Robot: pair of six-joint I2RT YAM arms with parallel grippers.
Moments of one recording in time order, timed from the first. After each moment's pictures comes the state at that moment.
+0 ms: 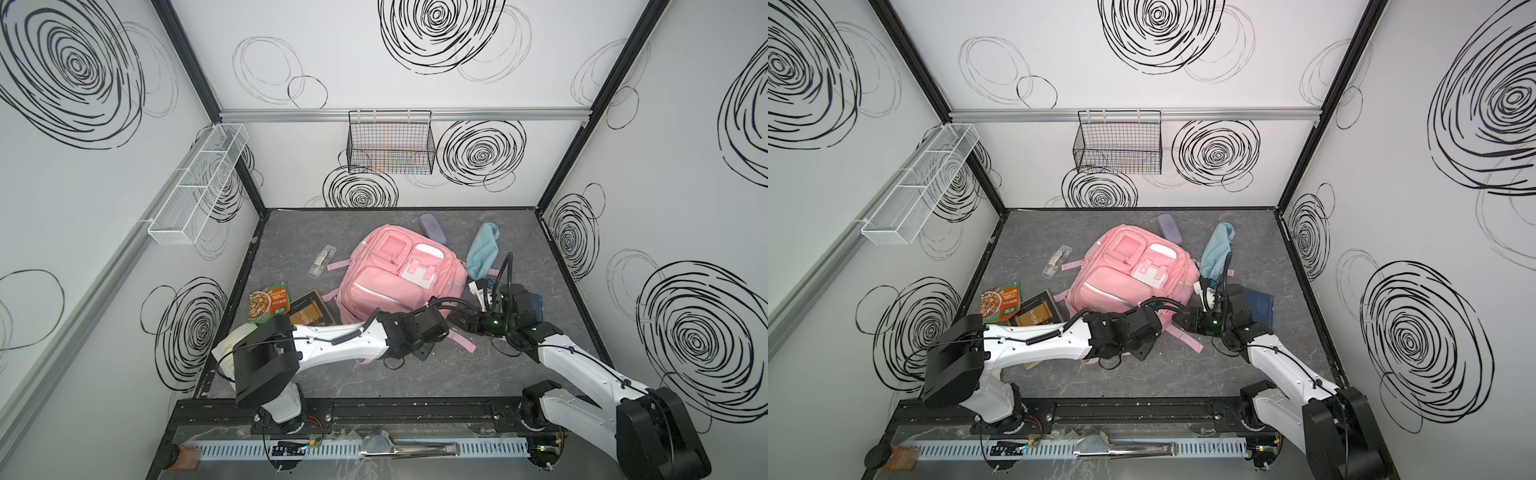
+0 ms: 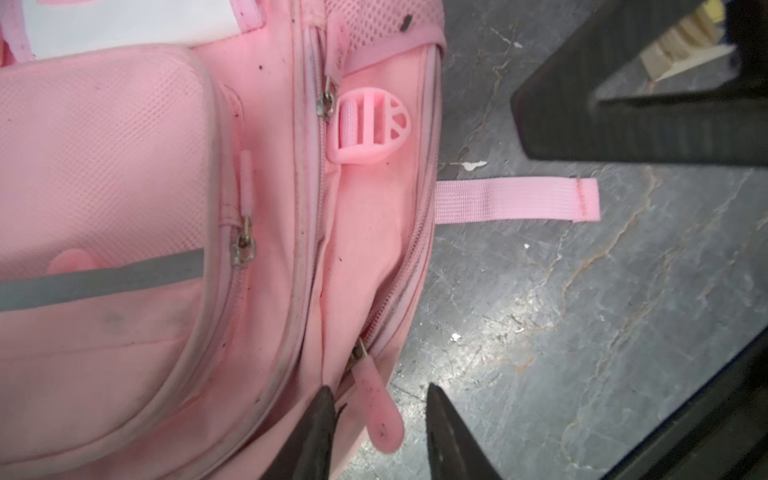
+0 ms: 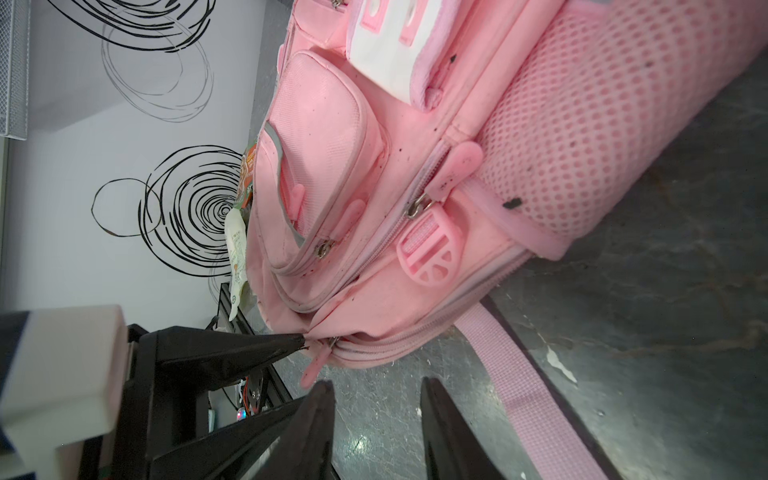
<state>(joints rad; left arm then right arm) -1.14 1.63 1.05 -0.51 -0.25 -0.48 0.29 1.03 0.39 -0.08 -0.70 0.60</state>
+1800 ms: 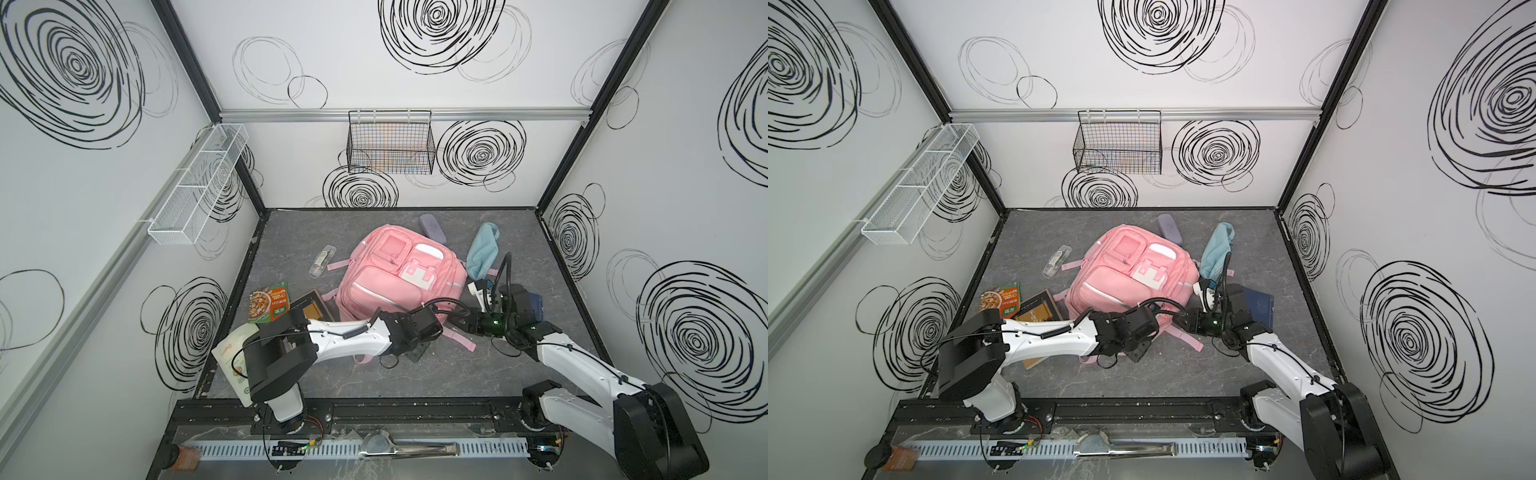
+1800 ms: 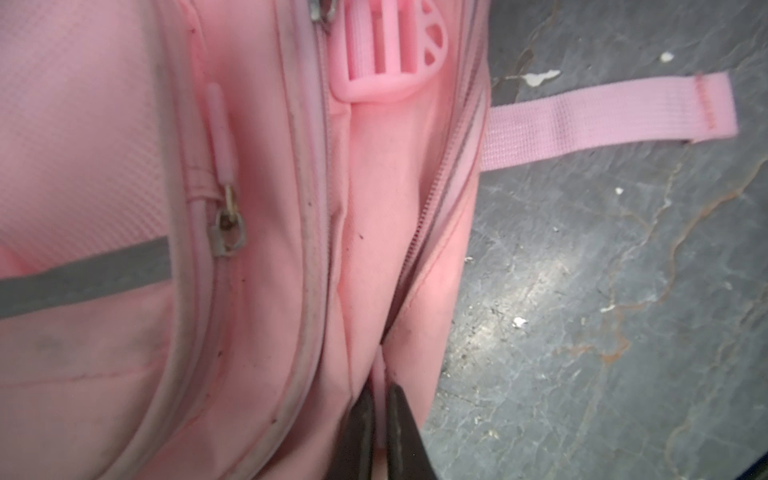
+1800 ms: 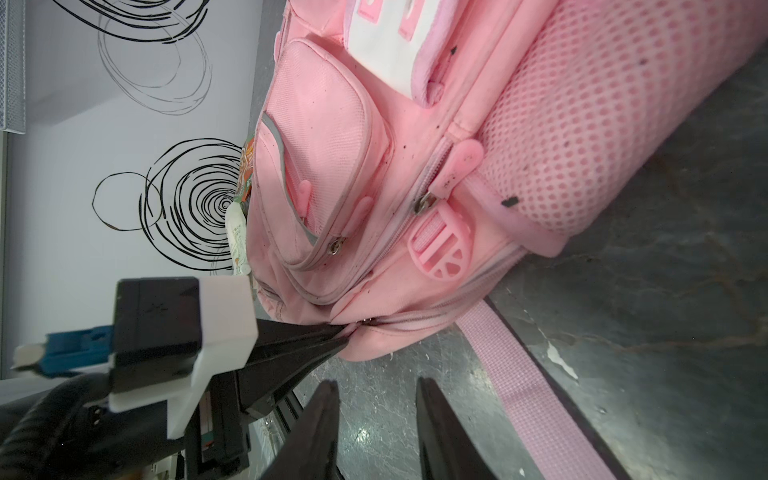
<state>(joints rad) -1.08 1.68 0.99 -0.48 -0.19 -0.39 0.28 1.05 0.39 -0.09 -0.72 0.59</state>
